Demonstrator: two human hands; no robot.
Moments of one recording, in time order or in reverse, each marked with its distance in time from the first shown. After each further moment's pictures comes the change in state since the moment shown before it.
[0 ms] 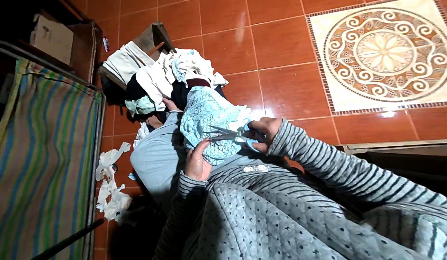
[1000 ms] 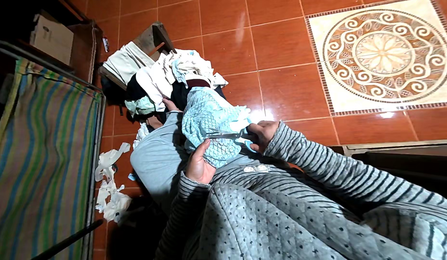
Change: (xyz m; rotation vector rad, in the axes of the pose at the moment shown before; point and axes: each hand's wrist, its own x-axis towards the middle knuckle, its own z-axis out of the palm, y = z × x) left_hand -0.008 0.002 0.003 -0.072 -0.062 -0.132; right_hand -0.002 0.001 0.011 -0.141 -0.031 -0.031
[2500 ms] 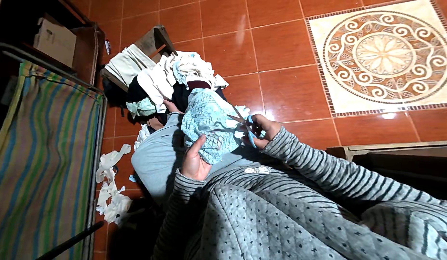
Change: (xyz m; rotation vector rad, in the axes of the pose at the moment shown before) left_hand 0.003 0.019 0.005 0.025 -0.026 0.056; right_hand 0.005 -0.010 0.008 0.492 0.229 0.155
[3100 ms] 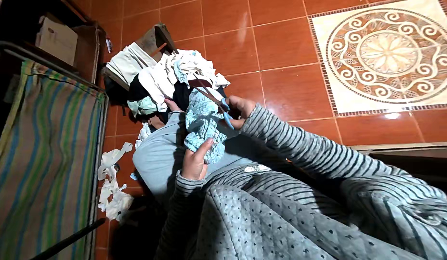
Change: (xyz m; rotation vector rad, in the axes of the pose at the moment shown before) left_hand -0.004 -0.008 -0.004 0.261 0.028 0.230; right_hand 0.074 -0.035 0.017 0.185 -0.064 -0.119
